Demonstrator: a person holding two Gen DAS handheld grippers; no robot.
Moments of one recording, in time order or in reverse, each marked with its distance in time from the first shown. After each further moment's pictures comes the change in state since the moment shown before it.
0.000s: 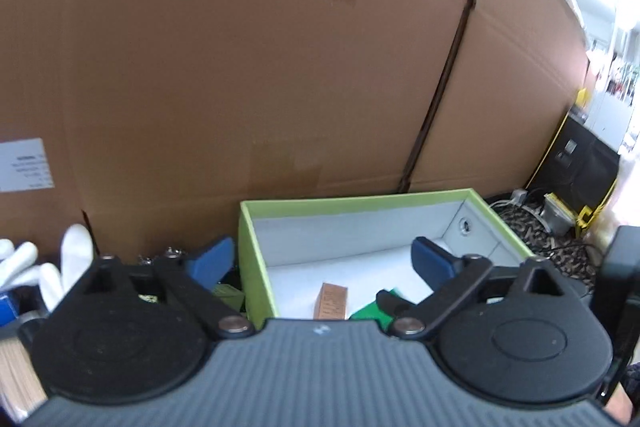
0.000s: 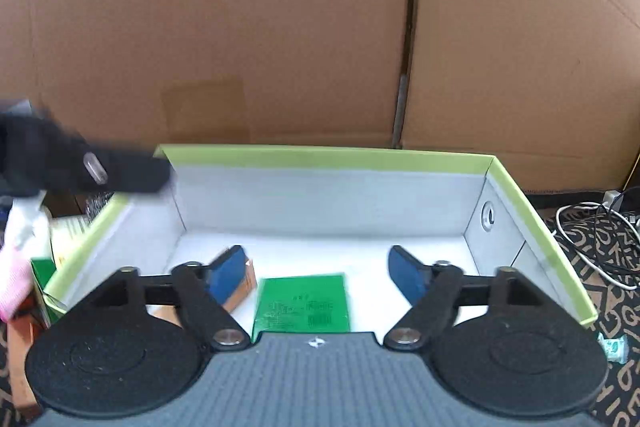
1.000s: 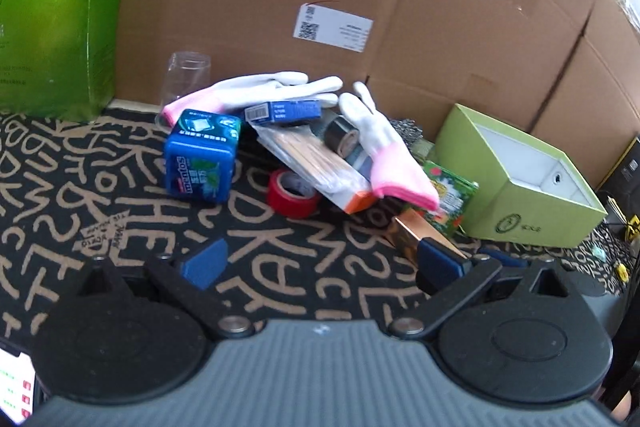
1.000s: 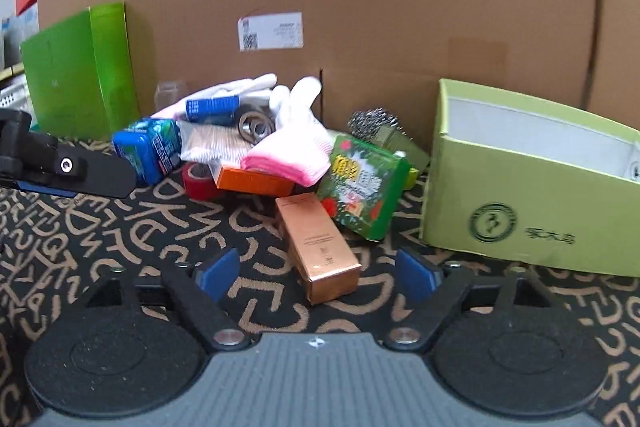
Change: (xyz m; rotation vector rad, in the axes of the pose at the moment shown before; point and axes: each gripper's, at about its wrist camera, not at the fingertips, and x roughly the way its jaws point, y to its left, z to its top) left arm -0.176 0.137 -0.117 -0.256 0.060 0.243; right arm -0.081 0.148 -0.080 -0.142 -0.008 0.322
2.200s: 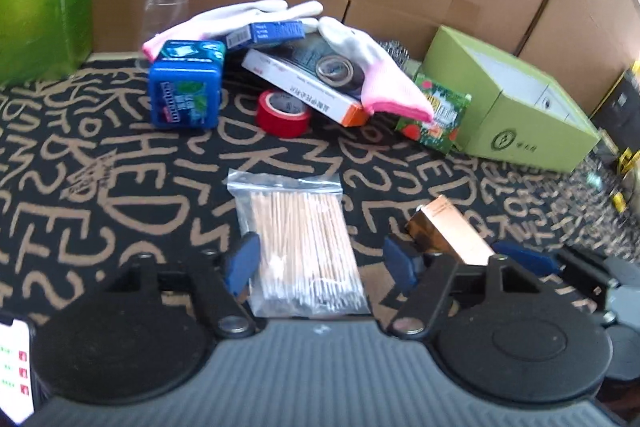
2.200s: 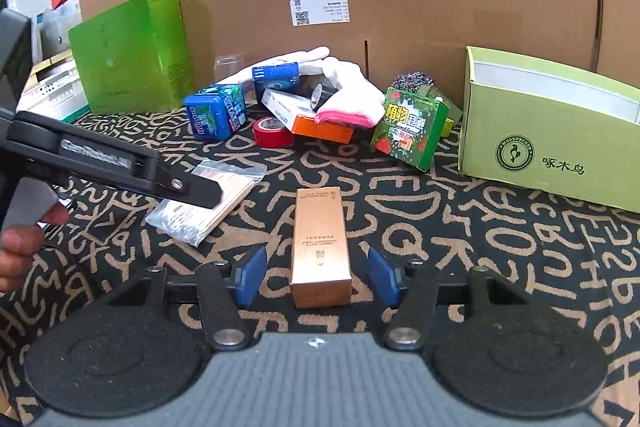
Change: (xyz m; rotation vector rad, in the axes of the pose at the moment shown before) left arm 0.007 0.005 -0.028 0.112 0.179 -0.028; right arm -0.057 0.021 -0.031 0.031 0.060 0.101
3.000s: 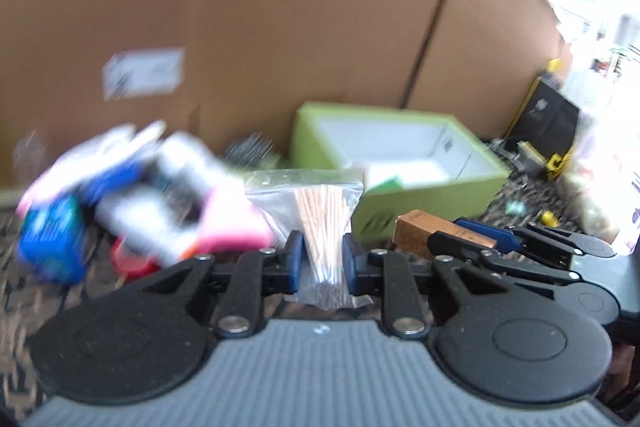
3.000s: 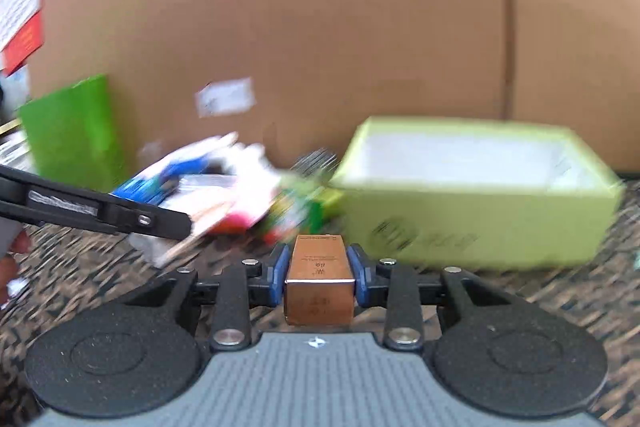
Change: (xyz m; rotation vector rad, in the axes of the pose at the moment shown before) left arm -0.016 -0.110 0.078 0.195 -0.166 -0.203; right arm -0.049 -0.072 0.042 0.069 -0.186 -0.165
